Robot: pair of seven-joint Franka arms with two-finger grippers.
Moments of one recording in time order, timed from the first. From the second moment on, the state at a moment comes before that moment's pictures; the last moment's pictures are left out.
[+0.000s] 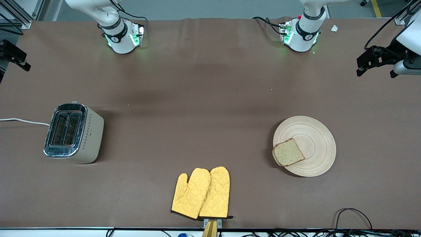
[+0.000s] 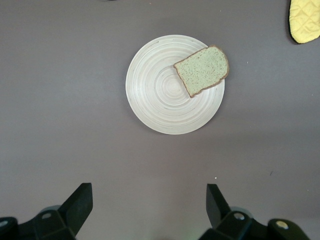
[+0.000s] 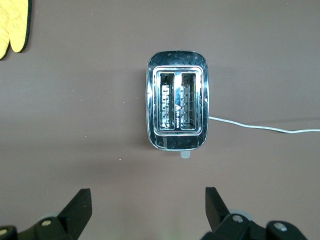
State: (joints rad) left arm 0.07 -0.06 -0.19 -1.52 0.03 1.49 -0.01; right arm 0.20 -0.16 -0.26 -1.61 -0.05 1.51 -0.06
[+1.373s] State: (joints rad) left arm 0.25 0.45 0.06 -1.52 -0.44 1.68 0.25; right arm 0.16 -0.12 -0.22 -1.61 -0.05 1.55 -0.08
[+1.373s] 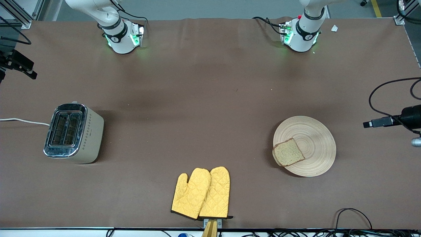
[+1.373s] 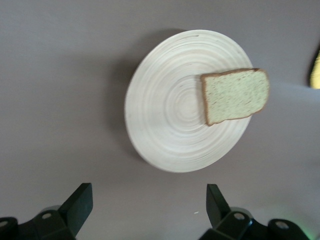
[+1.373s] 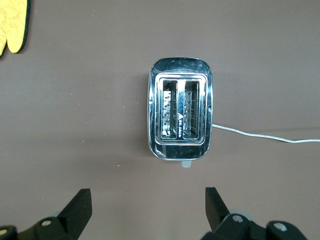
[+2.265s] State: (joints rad) left arm 0.34 0.80 0.06 -1.51 -0.81 1.76 0.69; right arm 0.03 -0.11 -0.06 -1.61 -0.05 1.53 -0.09
